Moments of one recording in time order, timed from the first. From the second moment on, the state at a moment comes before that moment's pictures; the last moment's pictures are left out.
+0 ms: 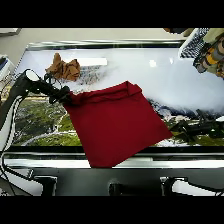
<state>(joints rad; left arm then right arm) 0.02 -1.79 1.63 1.07 -1.32 -1.70 -0.60 -1.45 0.86 -0.99 1.28 1.26</state>
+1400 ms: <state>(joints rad) -0.03 -1.79 1.62 1.07 -1.42 -1.70 -0.26 -1.81 1.92 -1.24 1.09 1.92</state>
